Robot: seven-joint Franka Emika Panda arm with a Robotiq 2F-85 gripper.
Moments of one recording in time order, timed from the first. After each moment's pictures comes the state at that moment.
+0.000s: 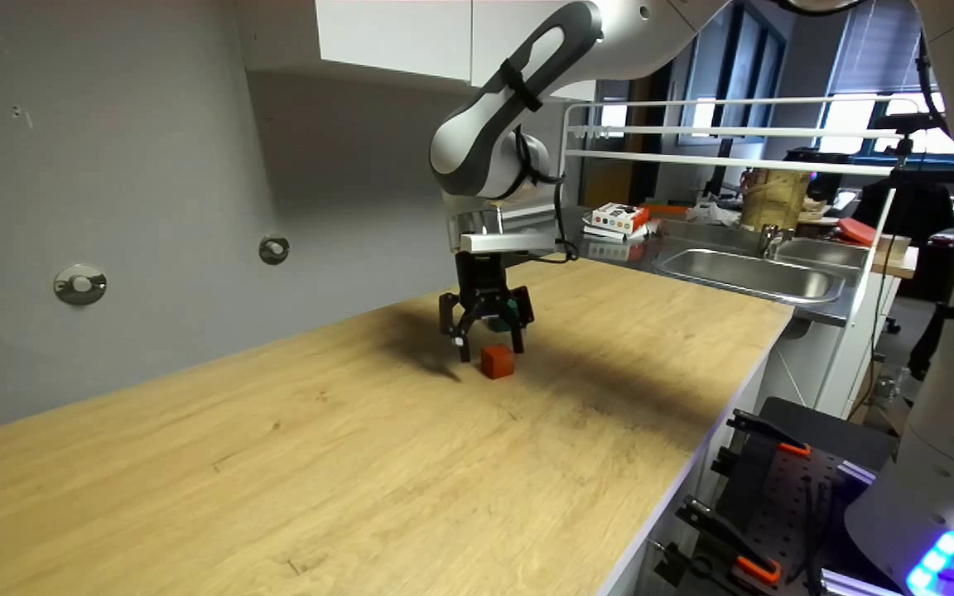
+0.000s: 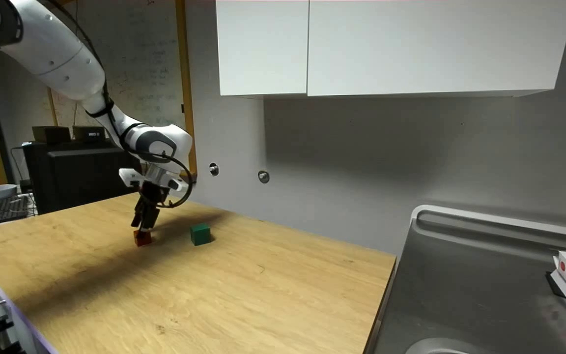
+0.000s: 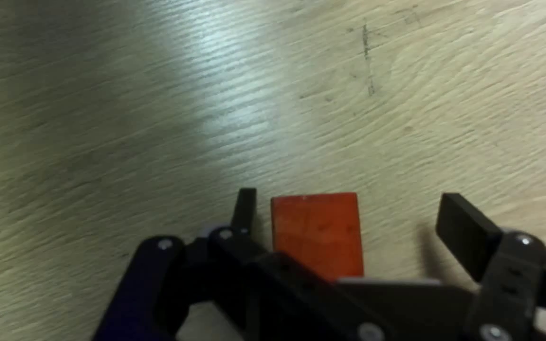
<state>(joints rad) 0.06 0.47 0.04 -1.90 0.23 1.96 0.34</state>
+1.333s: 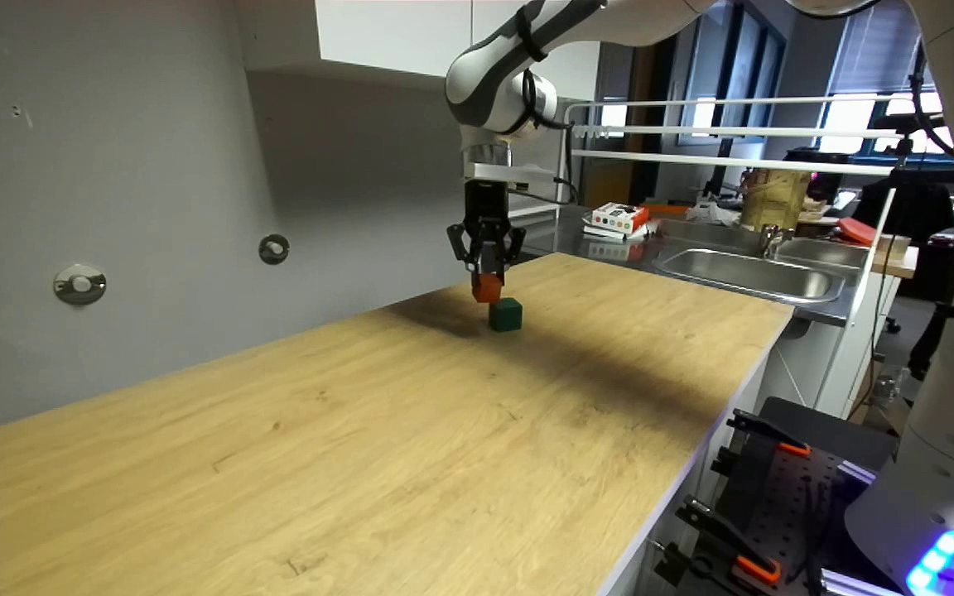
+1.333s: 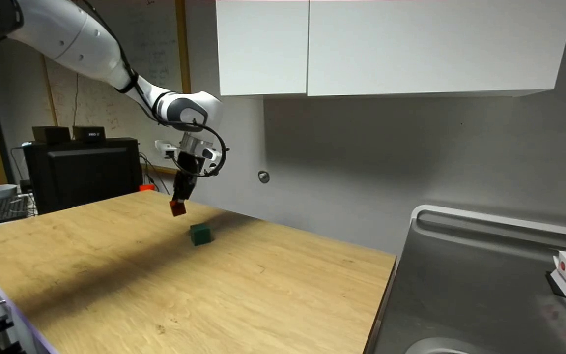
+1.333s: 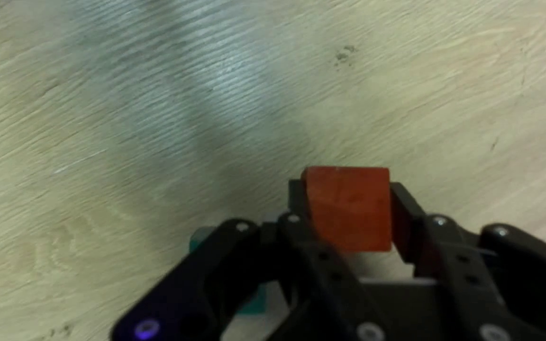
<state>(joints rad) -0.03 0.47 -0.04 -1.64 0.24 1.82 0.33</state>
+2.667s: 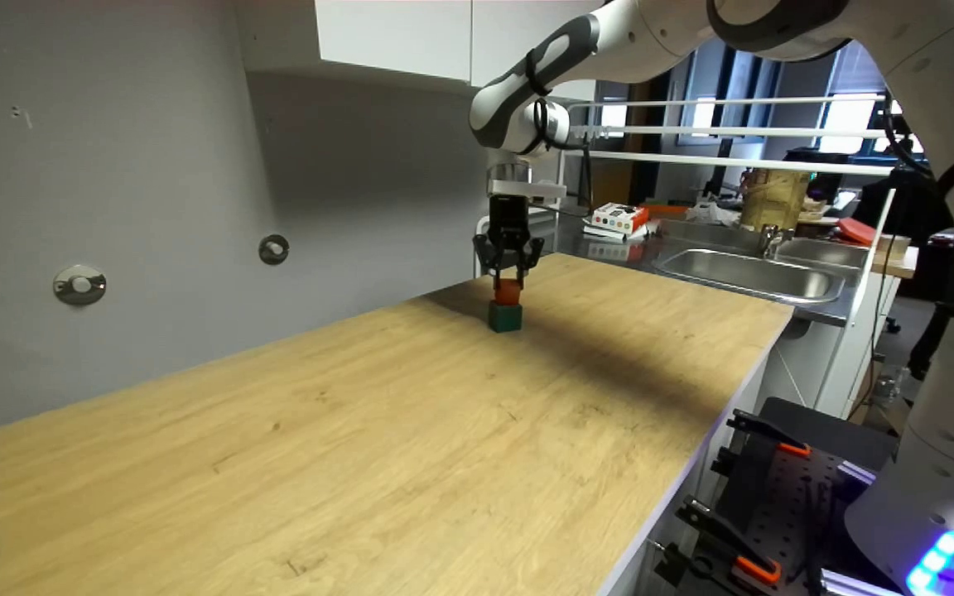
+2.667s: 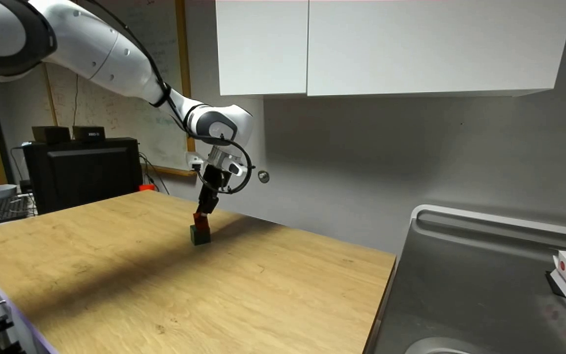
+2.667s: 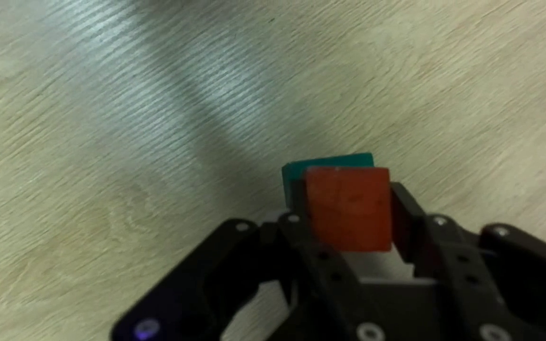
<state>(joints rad) -0.13 0.62 -0.07 -1.48 0.27 1.75 0.33</state>
